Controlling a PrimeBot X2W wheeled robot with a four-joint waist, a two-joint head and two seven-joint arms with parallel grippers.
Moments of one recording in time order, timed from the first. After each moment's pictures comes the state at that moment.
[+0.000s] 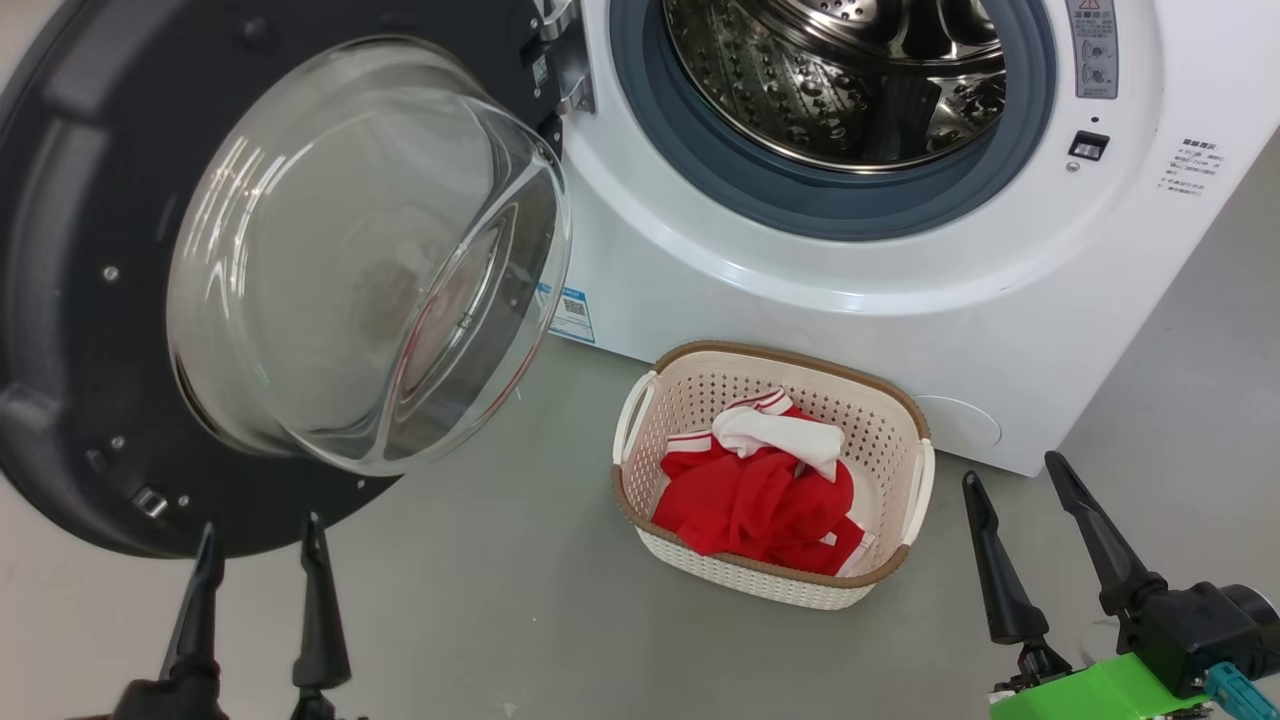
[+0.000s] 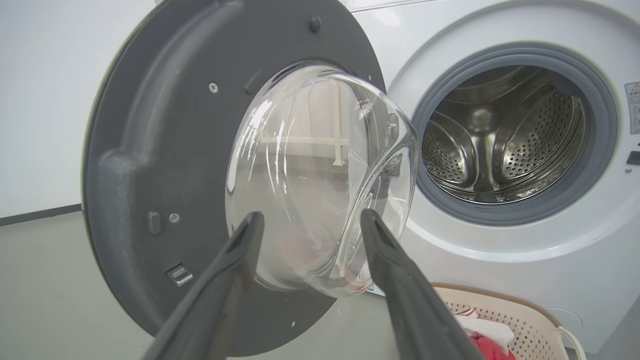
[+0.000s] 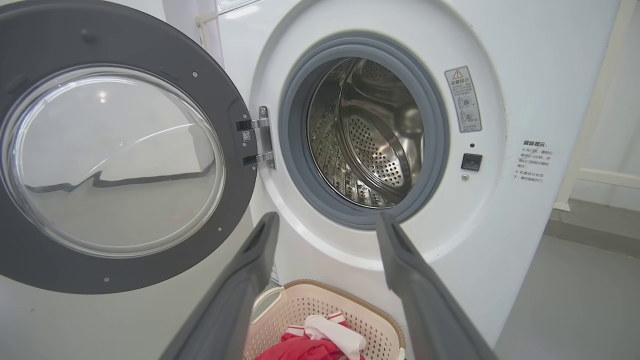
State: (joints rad) left arm 0.04 0.08 -0.01 -0.01 -0.14 0.13 -0.25; right arm 0.07 -0.04 -0.02 0.00 0.15 0.12 -0.26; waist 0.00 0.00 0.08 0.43
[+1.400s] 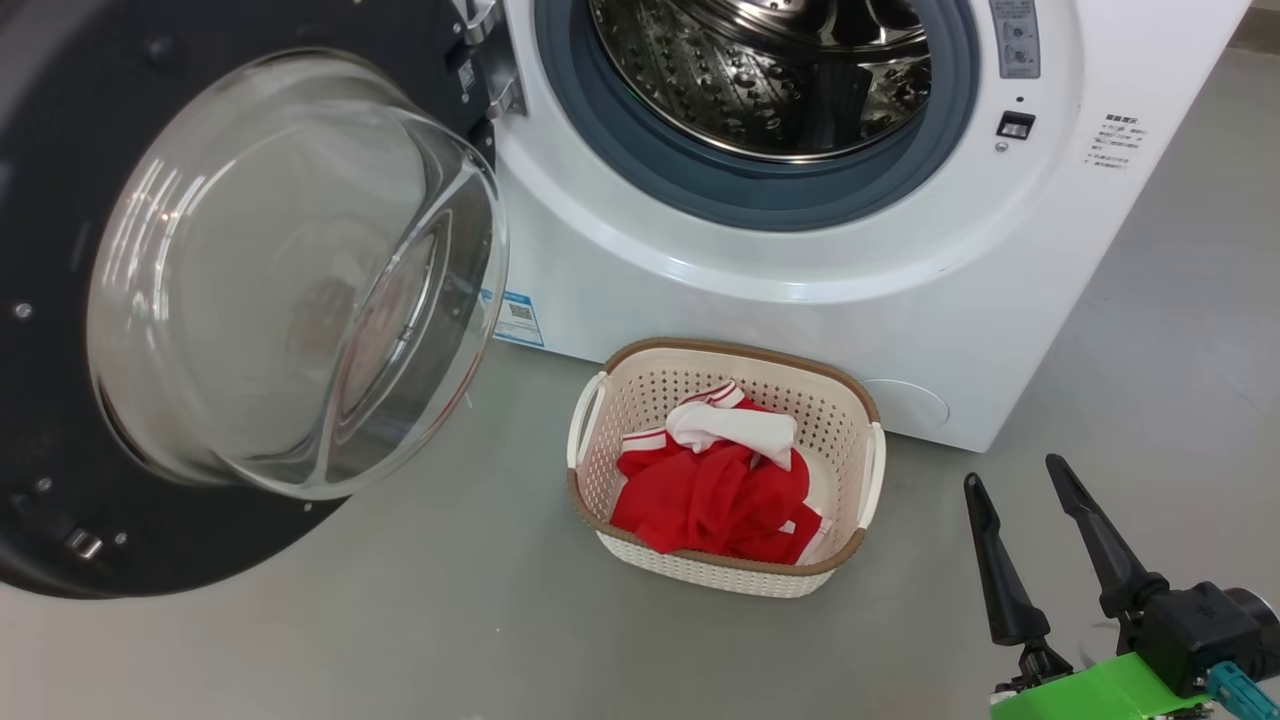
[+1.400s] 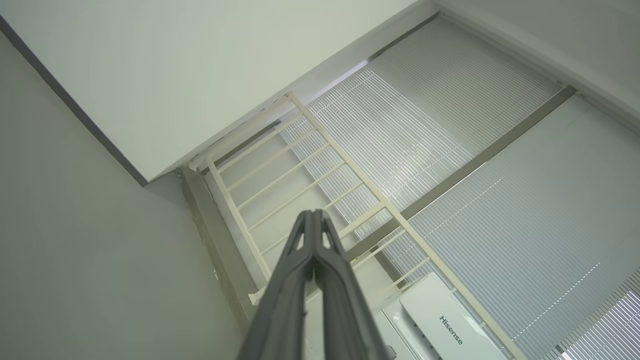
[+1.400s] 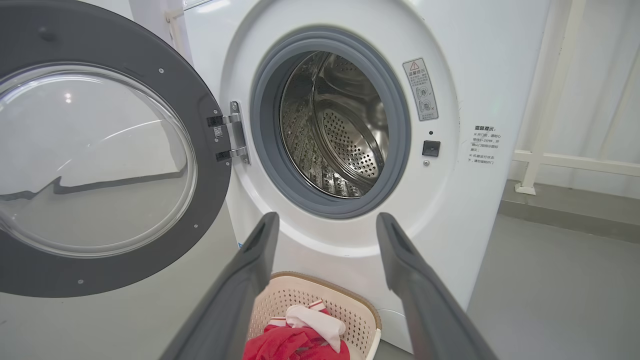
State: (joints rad) left arm -0.72 0.23 0.64 0.34 -1.03 0.07 0.05; right arm 0.07 -0.04 -0.02 0.01 0.17 0.12 -0.25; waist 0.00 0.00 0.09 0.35
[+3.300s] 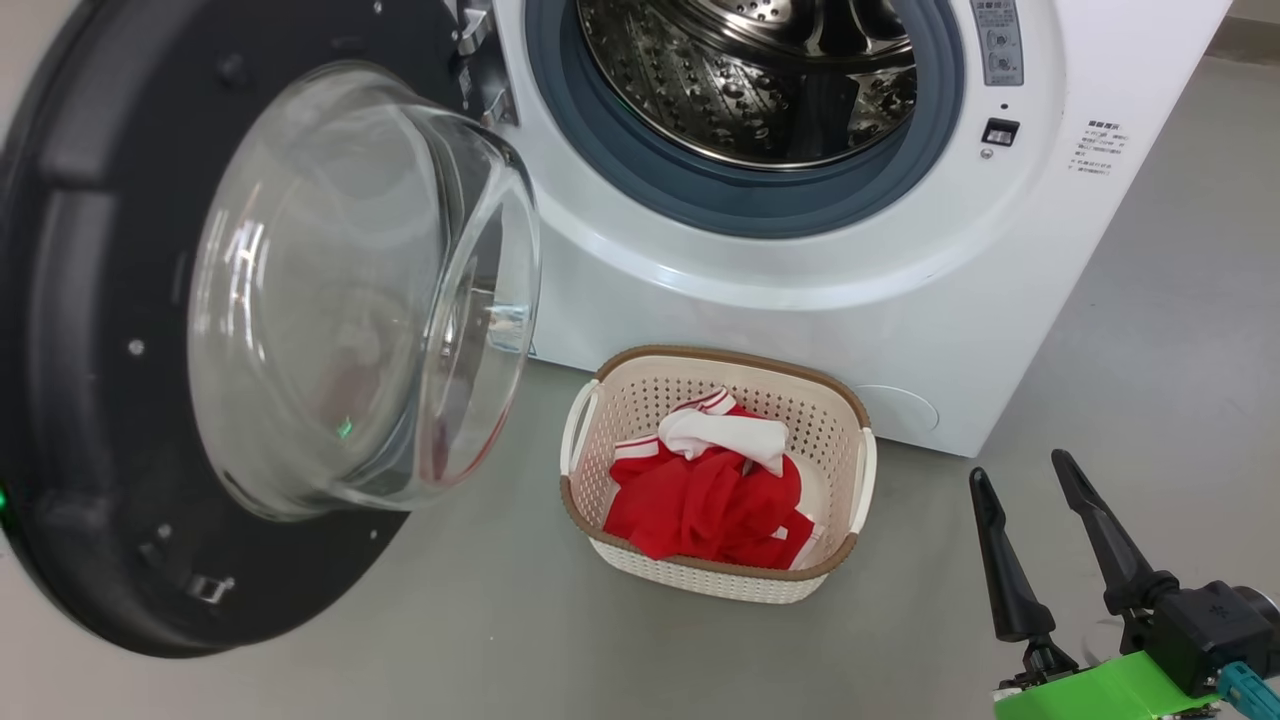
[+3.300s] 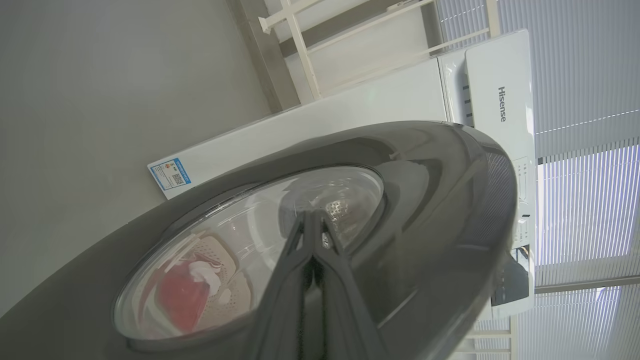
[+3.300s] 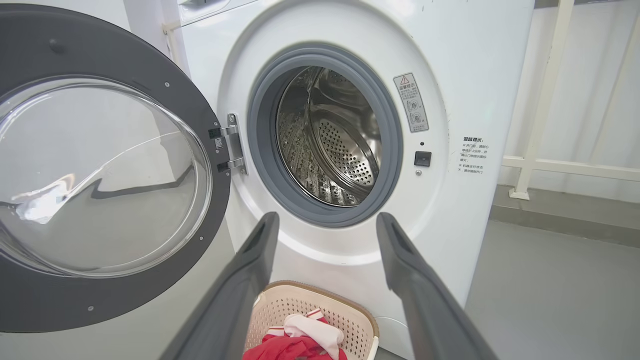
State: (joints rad) left arm -0.65 0.28 0.49 0.44 -1.24 0.20 0.82; right arm 0.08 -0.04 -0.02 0.00 0.19 0.12 -0.26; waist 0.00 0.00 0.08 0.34
